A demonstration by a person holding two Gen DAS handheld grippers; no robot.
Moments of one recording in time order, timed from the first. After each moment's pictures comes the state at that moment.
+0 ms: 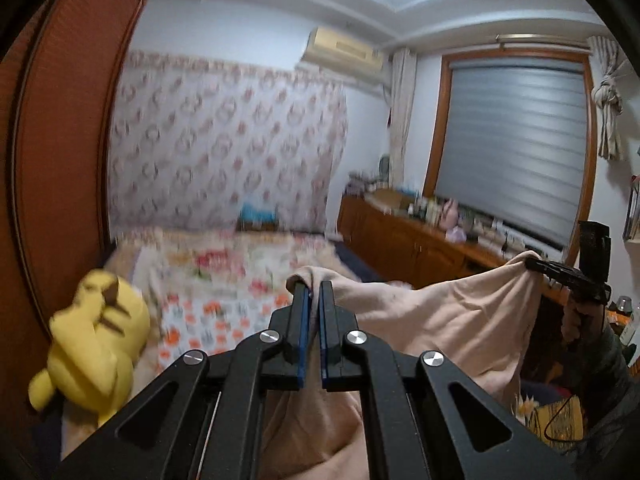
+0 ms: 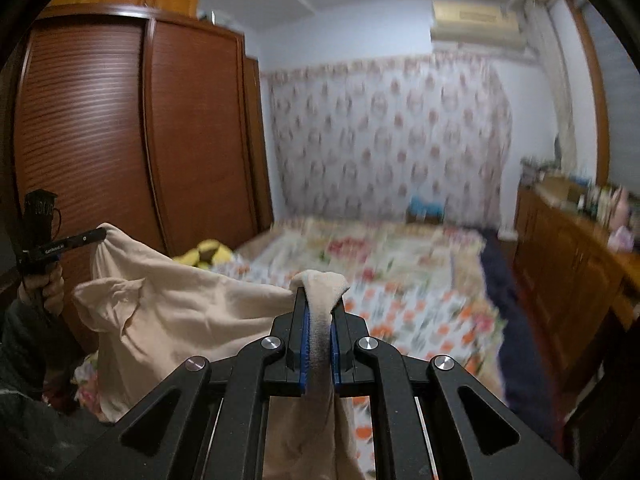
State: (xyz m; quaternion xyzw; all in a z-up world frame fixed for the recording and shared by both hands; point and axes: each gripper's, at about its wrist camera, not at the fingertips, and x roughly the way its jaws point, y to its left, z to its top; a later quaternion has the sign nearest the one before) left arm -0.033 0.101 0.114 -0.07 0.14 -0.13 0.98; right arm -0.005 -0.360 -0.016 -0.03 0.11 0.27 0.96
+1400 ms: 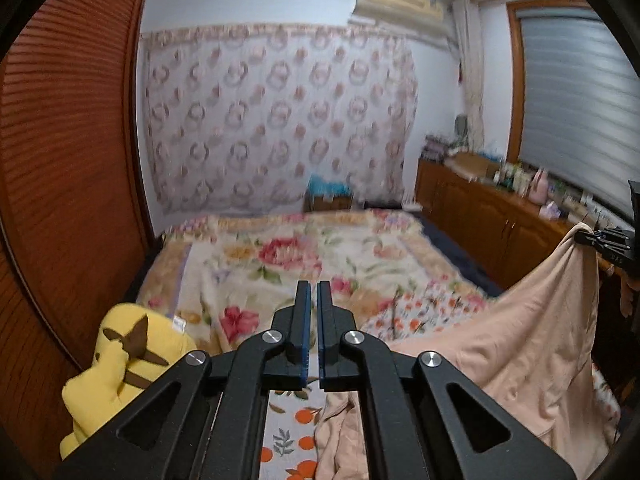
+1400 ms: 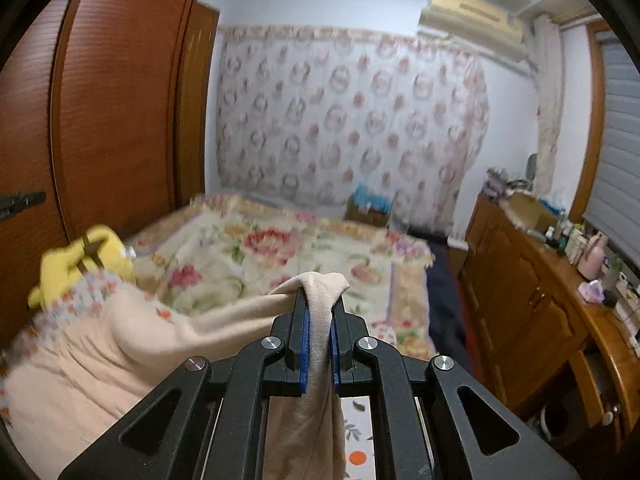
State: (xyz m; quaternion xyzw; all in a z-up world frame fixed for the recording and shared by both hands) left arm 0.240 0.131 0.055 -0.02 0.24 -0.01 0.97; right arm 0.211 -0.238 0.082 -0.13 0.18 0.16 0.96
